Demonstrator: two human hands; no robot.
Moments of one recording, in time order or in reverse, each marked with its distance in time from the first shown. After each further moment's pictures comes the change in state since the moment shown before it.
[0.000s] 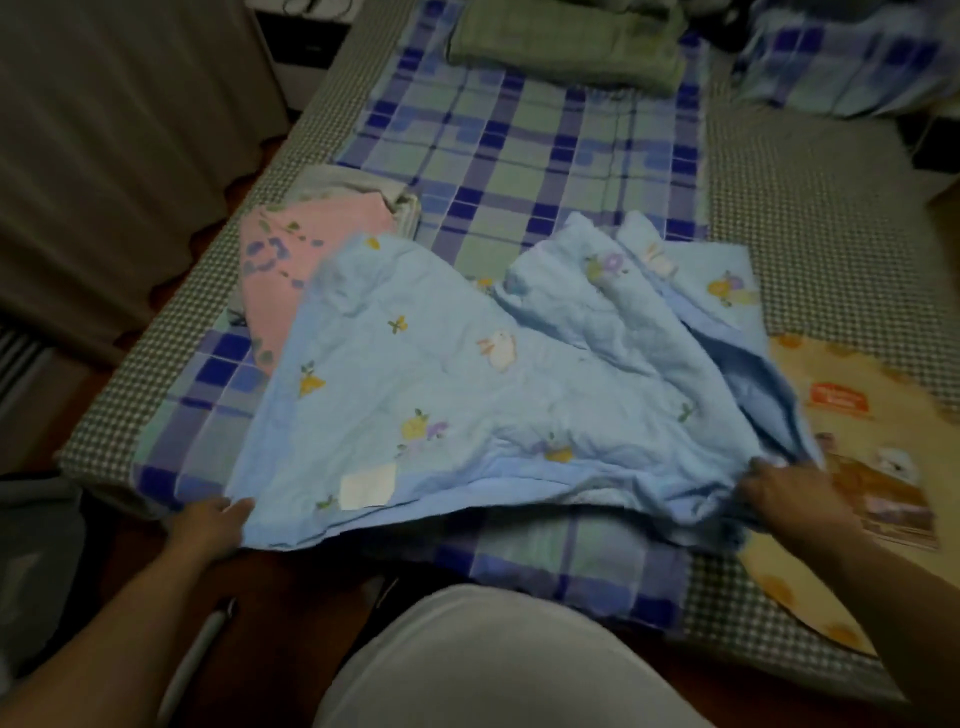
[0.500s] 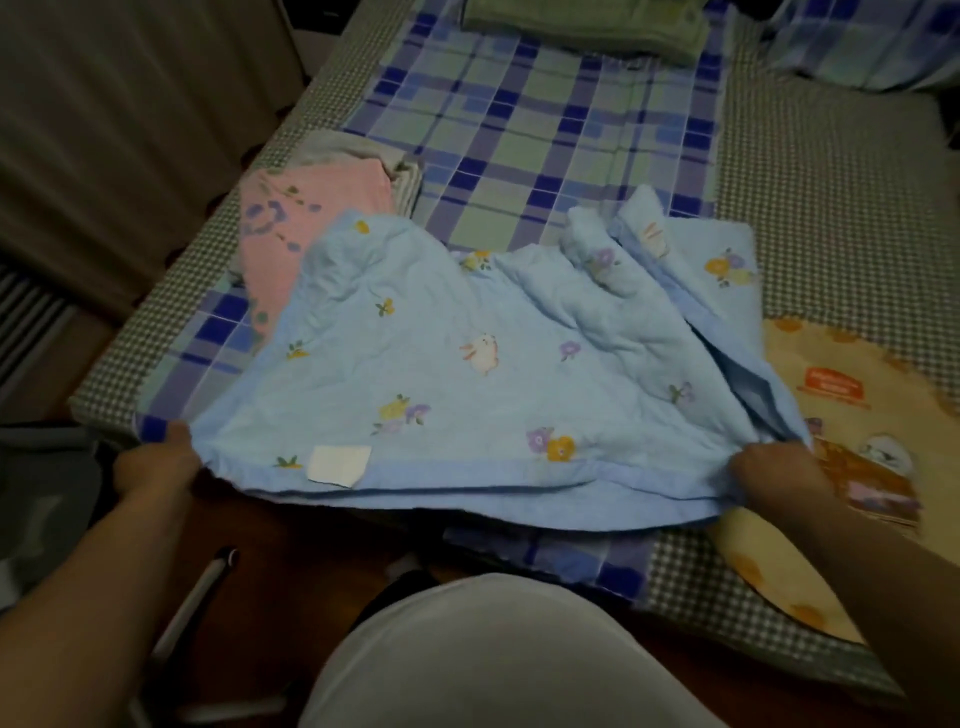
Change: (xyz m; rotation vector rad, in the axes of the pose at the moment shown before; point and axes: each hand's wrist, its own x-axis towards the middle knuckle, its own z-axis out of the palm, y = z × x) left_hand -0.026 0.017 -0.007 -0.339 0.316 -0.298; right_hand -0.003 0.010 -0.010 -0.243 -0.147 0.005
